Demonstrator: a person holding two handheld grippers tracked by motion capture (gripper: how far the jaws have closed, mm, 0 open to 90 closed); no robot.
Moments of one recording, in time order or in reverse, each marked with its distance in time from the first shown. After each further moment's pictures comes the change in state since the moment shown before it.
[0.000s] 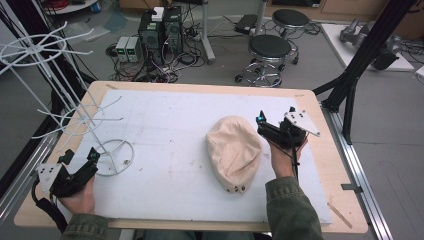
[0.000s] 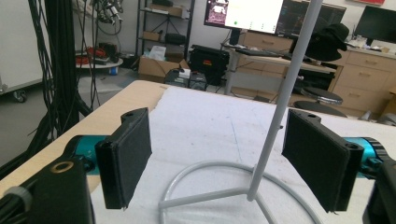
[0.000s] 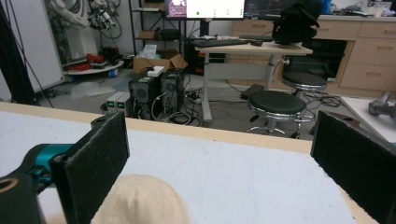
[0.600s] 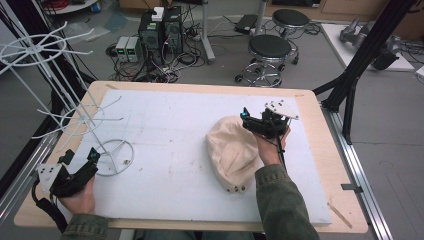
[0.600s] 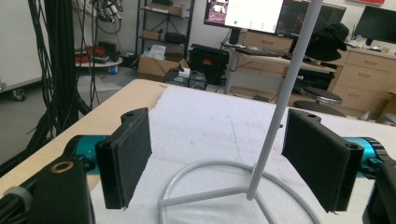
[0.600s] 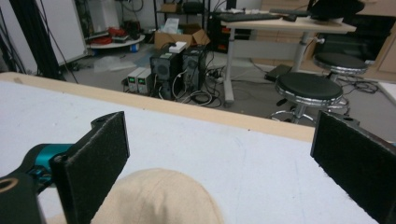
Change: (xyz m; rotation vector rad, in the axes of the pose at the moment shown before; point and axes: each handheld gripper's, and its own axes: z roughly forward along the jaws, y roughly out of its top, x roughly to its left) left arm 0.000 0.000 0.000 0.005 -0.002 -0.008; right arm 0.021 -0.006 0.048 0.110 0.097 -0.024
